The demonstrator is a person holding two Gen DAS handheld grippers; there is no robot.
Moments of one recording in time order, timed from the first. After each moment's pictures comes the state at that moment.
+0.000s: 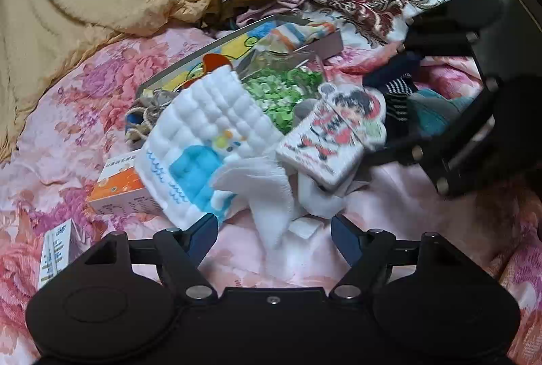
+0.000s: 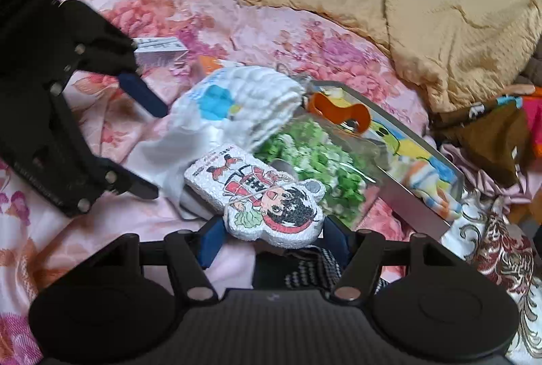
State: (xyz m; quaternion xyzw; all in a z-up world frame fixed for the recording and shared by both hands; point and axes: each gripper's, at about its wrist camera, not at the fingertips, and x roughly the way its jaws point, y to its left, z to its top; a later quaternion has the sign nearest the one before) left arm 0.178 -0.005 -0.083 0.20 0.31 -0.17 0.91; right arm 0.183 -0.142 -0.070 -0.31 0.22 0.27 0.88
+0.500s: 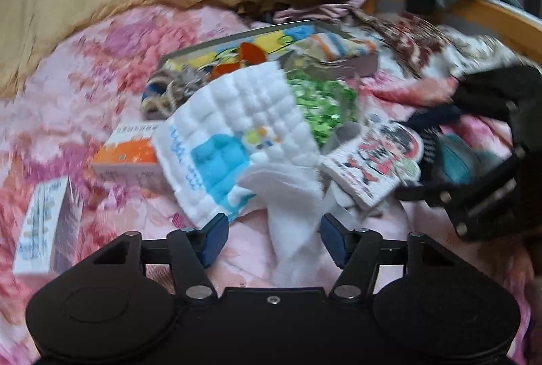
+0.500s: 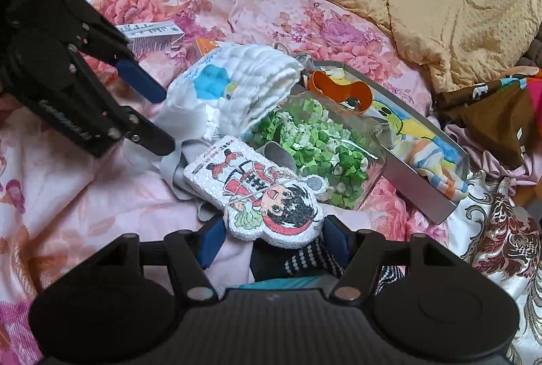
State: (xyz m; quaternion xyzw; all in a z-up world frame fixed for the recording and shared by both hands) left arm 0.197 0.019 -0.078 0.07 0.34 -0.14 0.93; right arm 0.187 -0.145 -0.077 -0.31 0.25 0.26 0.88
